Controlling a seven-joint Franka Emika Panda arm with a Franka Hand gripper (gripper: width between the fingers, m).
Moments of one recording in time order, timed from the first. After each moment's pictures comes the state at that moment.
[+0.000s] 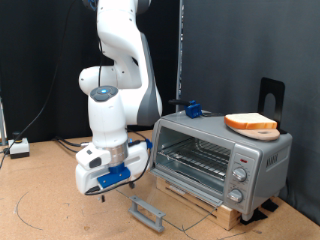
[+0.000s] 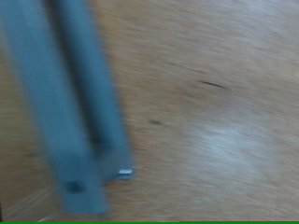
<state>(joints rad) 0.00 0.10 -0.26 -2.49 0.35 2.48 0.02</state>
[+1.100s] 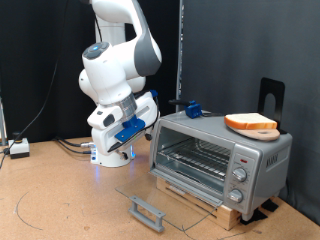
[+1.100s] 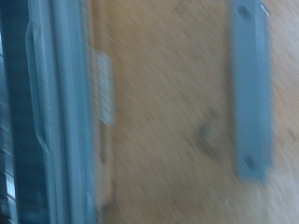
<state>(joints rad) 0.00 -0.20 -0.24 -2.54 0.50 2.20 -0.14</state>
